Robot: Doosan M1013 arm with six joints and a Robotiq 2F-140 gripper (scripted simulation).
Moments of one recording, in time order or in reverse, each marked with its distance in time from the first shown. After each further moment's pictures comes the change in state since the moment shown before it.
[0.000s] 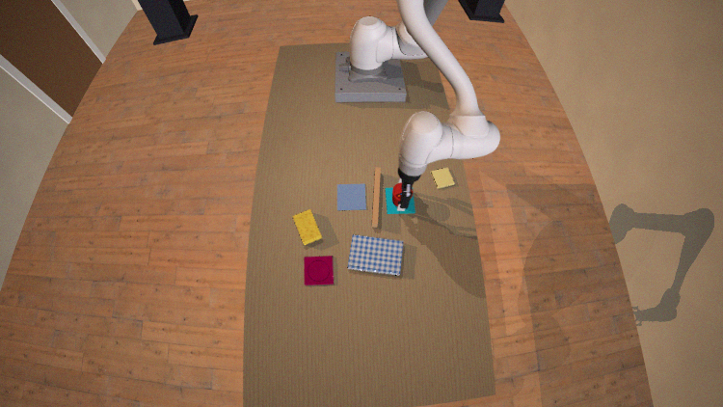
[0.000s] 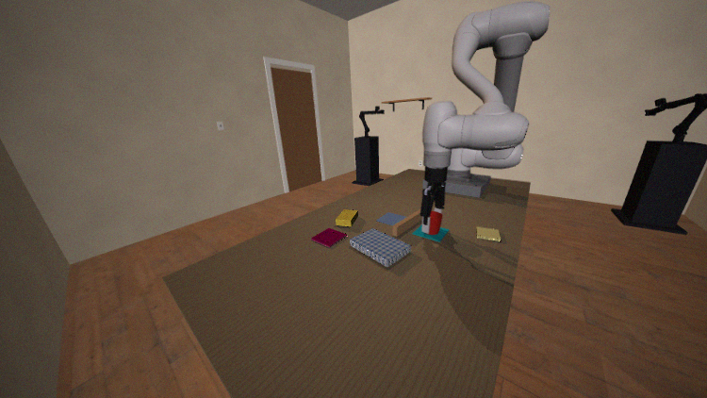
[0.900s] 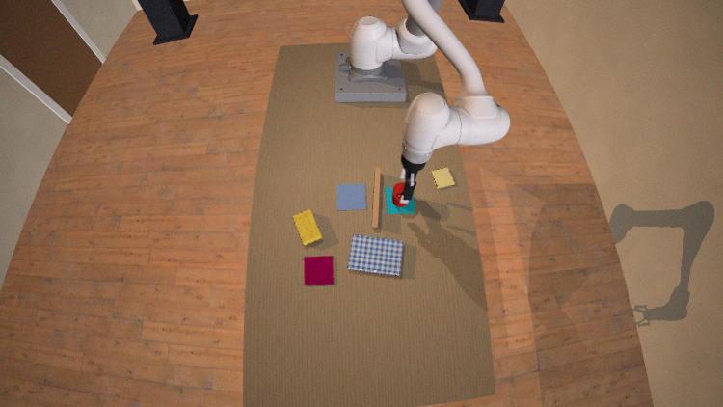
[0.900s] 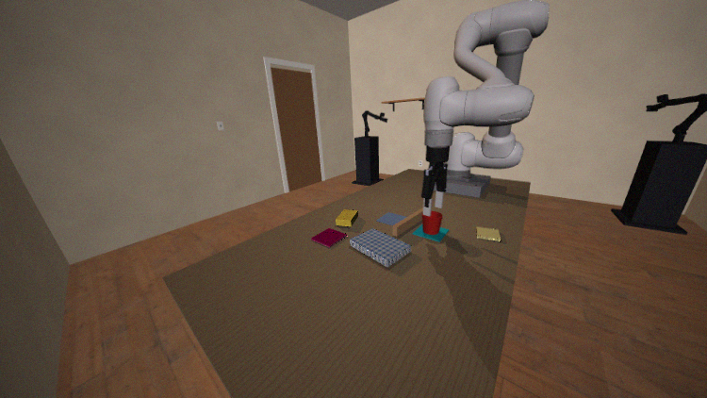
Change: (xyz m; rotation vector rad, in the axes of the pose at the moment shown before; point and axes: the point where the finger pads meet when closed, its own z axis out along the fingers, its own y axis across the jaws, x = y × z) arm 0.000 0.000 -0.070 0.000 0.000 0.000
